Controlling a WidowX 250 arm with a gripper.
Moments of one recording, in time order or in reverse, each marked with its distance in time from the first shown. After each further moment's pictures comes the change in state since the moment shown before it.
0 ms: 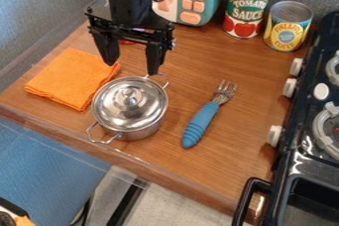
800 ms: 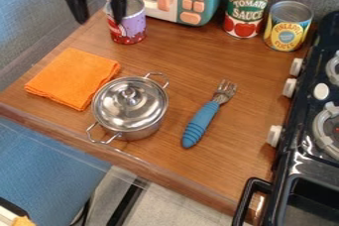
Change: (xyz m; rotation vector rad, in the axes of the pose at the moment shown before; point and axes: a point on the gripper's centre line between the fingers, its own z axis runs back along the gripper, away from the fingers) arm 0.083 0.110 -0.021 -0.034 0.077 0.180
